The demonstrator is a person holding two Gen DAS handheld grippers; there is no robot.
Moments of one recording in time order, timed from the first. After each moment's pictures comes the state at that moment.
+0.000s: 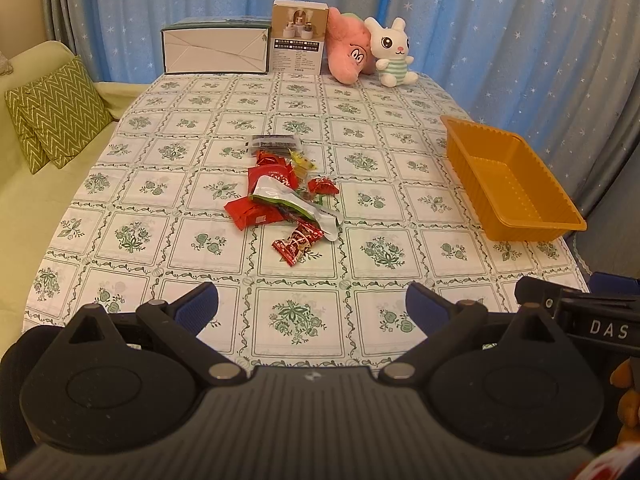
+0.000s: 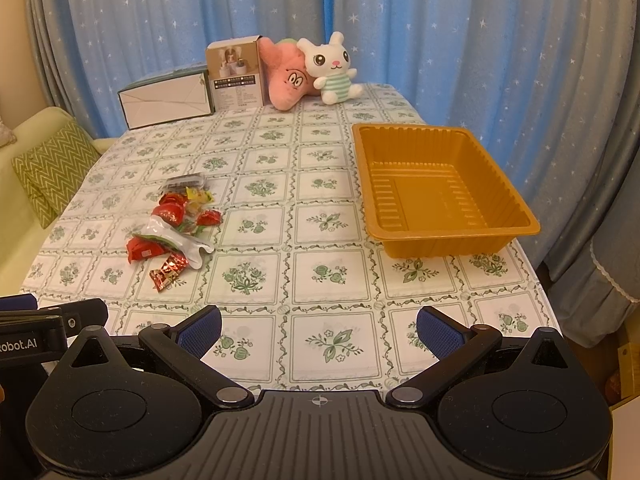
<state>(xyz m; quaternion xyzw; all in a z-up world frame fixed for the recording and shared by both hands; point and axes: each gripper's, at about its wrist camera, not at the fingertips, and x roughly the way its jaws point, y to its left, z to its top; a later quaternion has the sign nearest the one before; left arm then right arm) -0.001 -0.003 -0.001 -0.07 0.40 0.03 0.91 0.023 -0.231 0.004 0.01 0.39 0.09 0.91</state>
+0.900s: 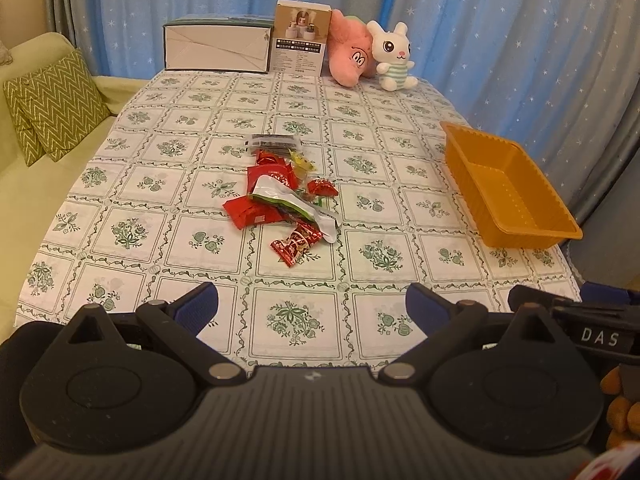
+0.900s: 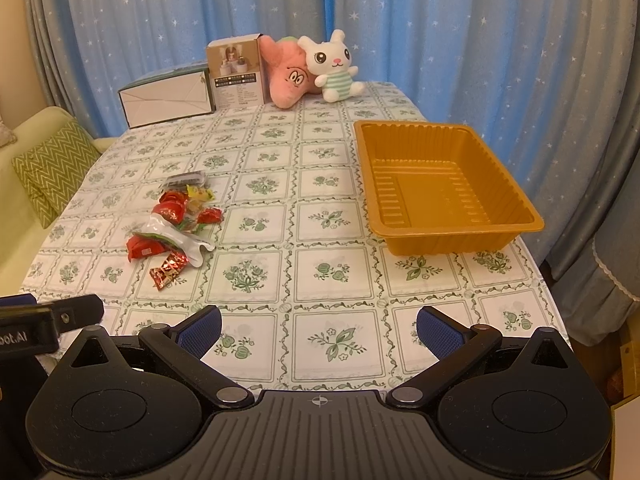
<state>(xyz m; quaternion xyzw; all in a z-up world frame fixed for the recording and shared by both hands) -0.001 0.006 -0.003 -0.09 0.40 0.02 0.91 0.023 -0.229 -0.003 0.01 0.40 0.09 0.91</state>
